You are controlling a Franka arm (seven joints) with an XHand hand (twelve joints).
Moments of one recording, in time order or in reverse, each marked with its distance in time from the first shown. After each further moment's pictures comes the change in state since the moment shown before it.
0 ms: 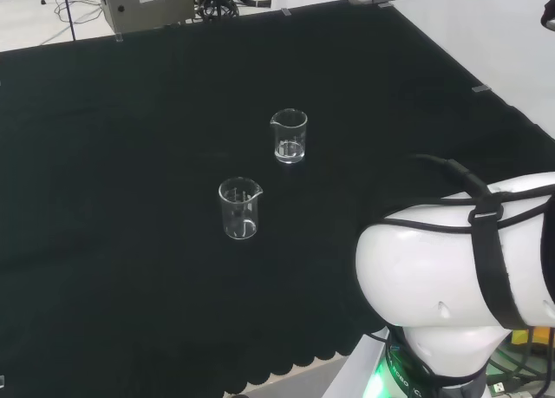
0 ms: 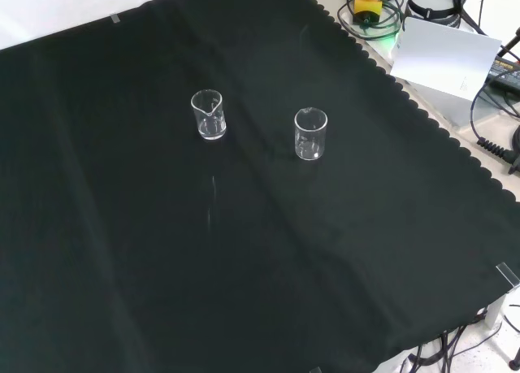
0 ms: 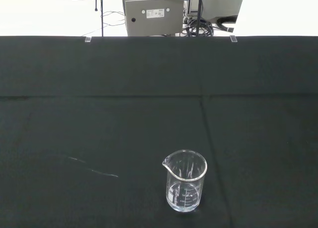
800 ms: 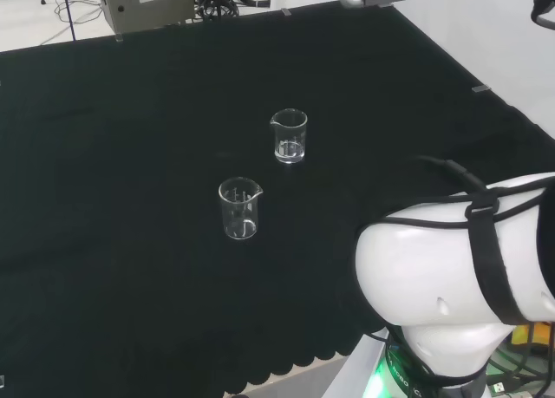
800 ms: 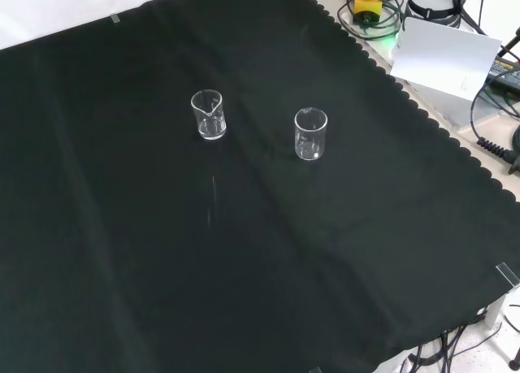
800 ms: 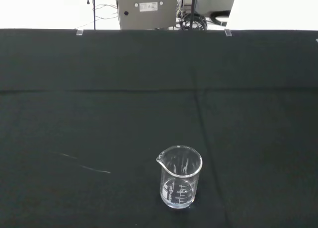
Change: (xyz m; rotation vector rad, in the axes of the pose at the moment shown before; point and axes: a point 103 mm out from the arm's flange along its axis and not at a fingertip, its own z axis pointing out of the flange) arm -0.002 0.014 0.012 0.021 -0.010 0.021
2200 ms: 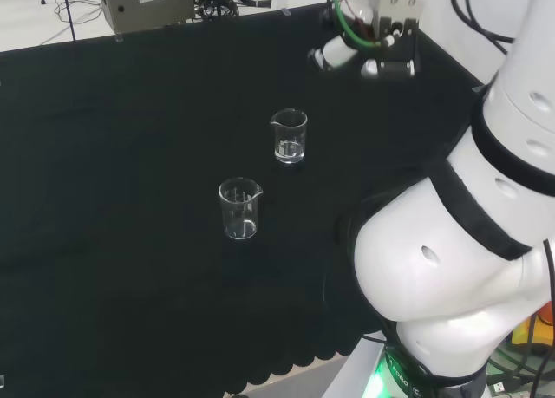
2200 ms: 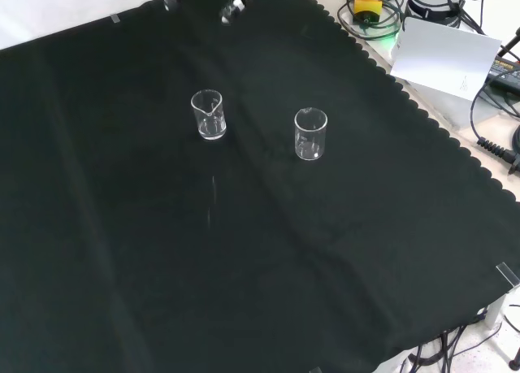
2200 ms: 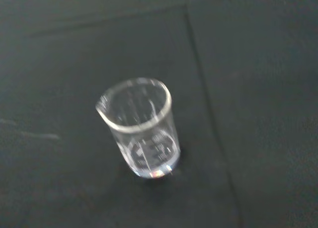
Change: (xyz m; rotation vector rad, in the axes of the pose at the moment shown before) arm -0.094 0.131 0.199 0.166 0.183 0.009
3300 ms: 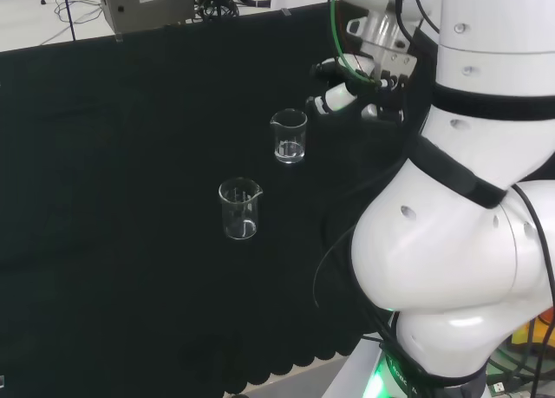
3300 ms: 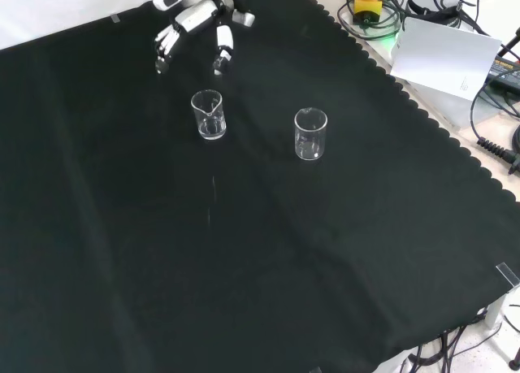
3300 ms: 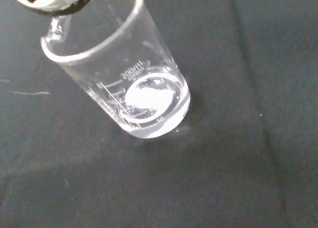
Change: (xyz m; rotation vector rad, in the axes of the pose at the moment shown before) arm -0.044 0.077 0.114 0.105 0.236 -0.153
